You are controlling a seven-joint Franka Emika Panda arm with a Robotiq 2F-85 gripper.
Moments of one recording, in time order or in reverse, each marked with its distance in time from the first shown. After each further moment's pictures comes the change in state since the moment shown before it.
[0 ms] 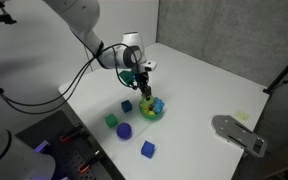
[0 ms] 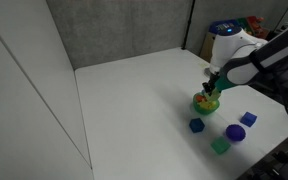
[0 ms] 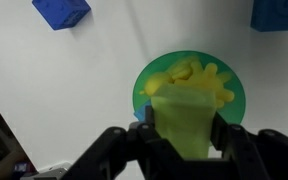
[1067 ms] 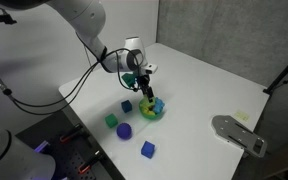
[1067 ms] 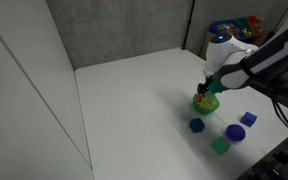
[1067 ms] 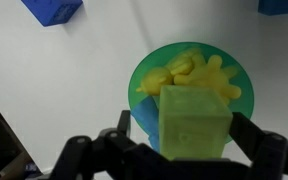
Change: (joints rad) arm 0.006 0.087 -0.001 0.070 -0.034 0.003 0.088
